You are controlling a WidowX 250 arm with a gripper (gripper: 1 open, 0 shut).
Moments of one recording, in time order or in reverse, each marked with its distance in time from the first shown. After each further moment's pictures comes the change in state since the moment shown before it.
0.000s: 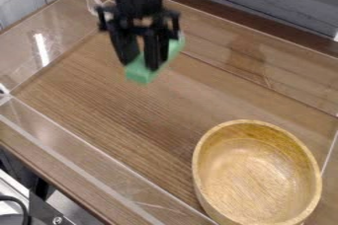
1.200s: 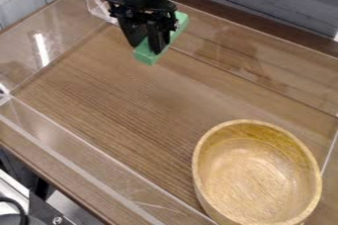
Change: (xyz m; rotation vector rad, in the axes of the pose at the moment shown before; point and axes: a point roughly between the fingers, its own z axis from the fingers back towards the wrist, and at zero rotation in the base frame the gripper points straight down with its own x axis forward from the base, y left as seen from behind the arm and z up) arm 0.051 0.029 -0.026 0.036 -0.168 -0.116
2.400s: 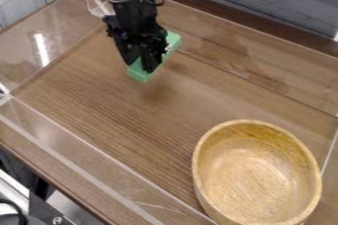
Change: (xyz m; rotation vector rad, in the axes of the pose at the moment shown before) arm -0.006 0.023 -0.036 0.017 0.027 -0.020
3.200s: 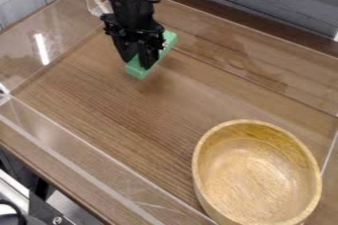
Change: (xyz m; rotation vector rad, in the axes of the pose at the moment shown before) arm 0.007 0.007 -0.002 -0.008 0.016 0.020
